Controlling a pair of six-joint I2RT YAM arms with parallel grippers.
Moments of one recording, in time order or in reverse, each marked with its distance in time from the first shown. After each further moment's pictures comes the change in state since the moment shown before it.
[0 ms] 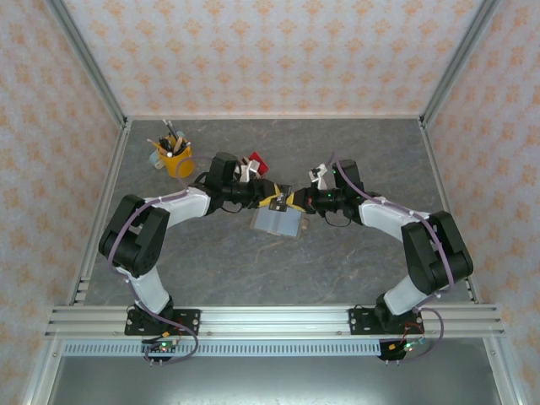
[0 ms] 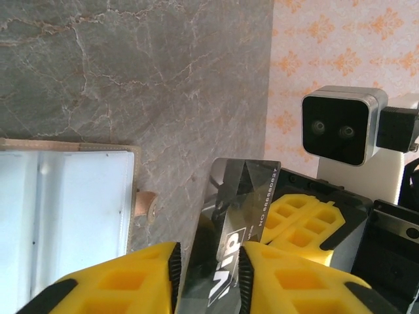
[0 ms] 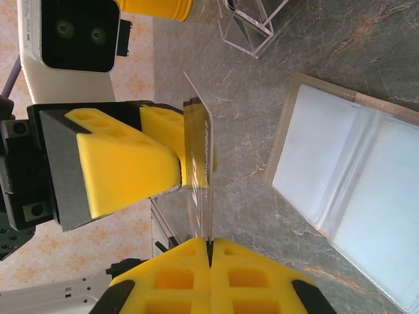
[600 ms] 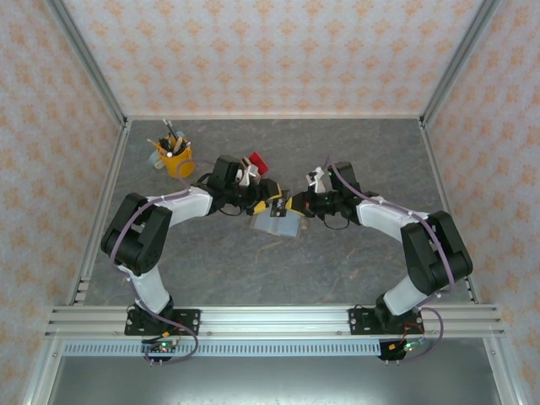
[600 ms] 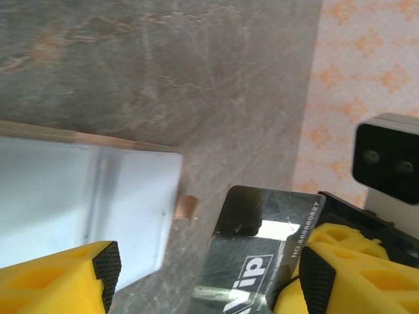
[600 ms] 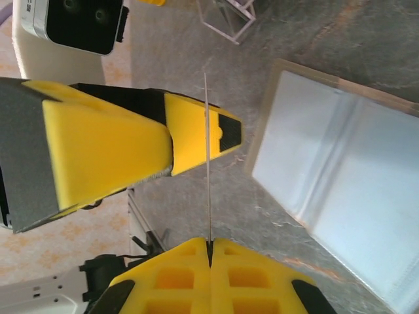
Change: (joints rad) left arm -0.011 0.019 0.014 -0.084 -0.077 0.021; right arm 0.027 0.000 0.012 -0.074 0.047 -0.069
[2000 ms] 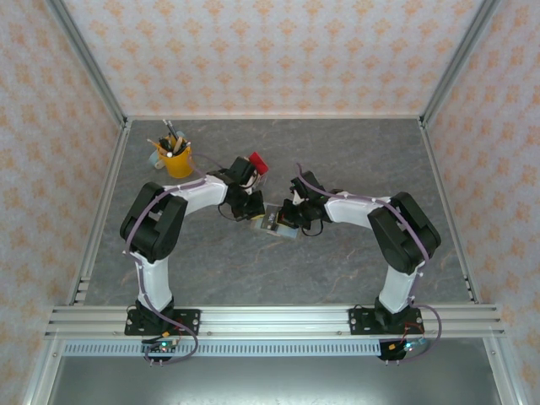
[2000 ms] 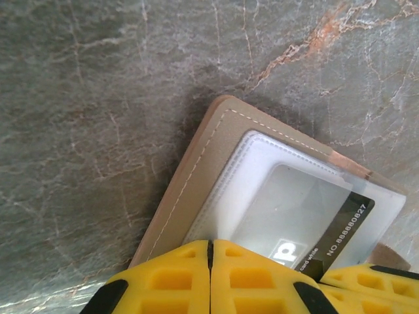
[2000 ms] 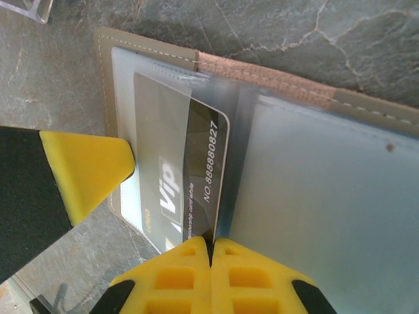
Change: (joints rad) left arm -0.048 0.159 0.222 -0.555 -0.368 0.188; right arm 0.206 0.230 0.164 -0.223 0.413 0.041
